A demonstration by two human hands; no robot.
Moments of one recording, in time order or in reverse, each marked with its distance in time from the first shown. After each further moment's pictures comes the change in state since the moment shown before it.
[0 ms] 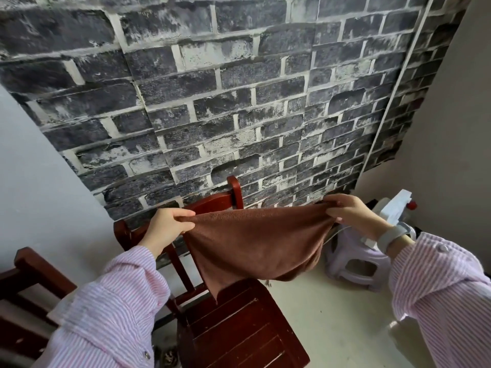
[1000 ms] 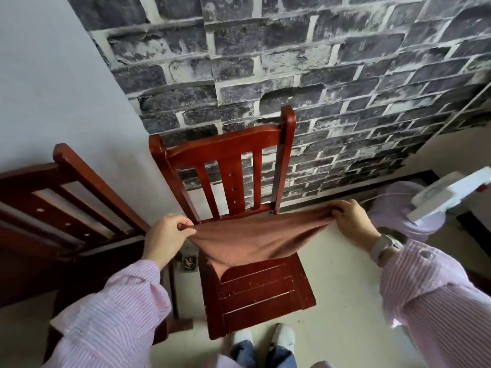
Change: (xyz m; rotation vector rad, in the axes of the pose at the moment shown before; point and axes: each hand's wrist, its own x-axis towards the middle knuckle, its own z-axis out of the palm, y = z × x) left_hand -0.084 -0.148 0.025 0.311 0.140 -0.193; right_hand -0.001 0.065 0.139 -0.504 -0.138 -0.057
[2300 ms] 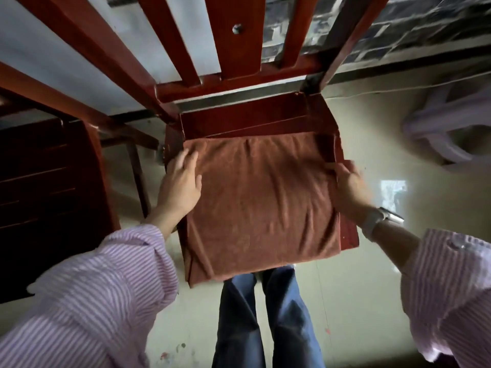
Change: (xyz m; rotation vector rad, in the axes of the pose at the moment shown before) left_hand 0.061 -0.194 0.334 0.216 -0.290 -0.052; right_hand 0.045 0.148 0.317 -0.156 -0.345 0.096
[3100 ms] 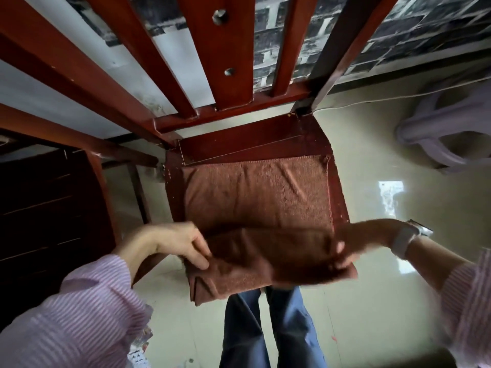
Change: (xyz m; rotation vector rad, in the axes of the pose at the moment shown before) left_hand -0.013 0.016 -0.068 -0.129 -1.246 0.060; right_hand -0.017 -0.007 -0.045 -0.329 -1.180 -0.030
